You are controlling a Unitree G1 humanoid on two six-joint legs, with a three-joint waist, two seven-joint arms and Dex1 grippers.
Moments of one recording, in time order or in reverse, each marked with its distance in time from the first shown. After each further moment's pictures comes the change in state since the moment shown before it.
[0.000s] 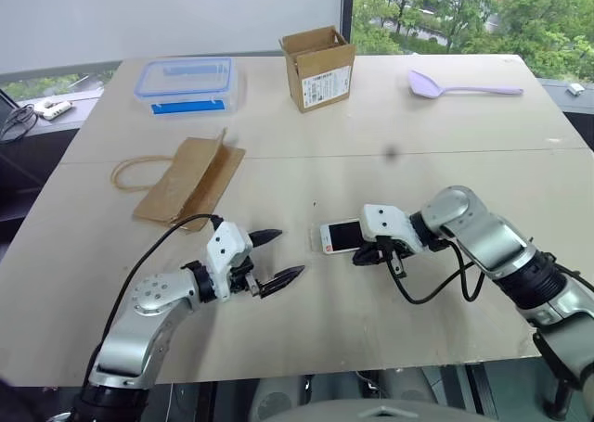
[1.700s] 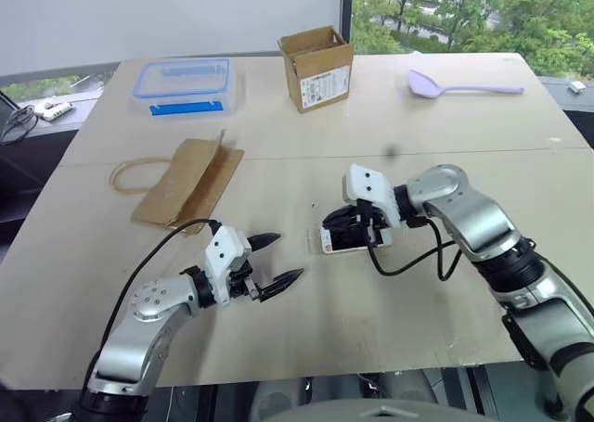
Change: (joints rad) left arm 0.014 -0.004 0.002 -0.006 -0.002 -0.005 0.010; right arm -0.060 0.113 -0.093 -0.027 0.068 0.066 -0.125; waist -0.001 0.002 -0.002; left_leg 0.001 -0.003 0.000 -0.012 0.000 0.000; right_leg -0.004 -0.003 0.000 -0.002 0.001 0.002
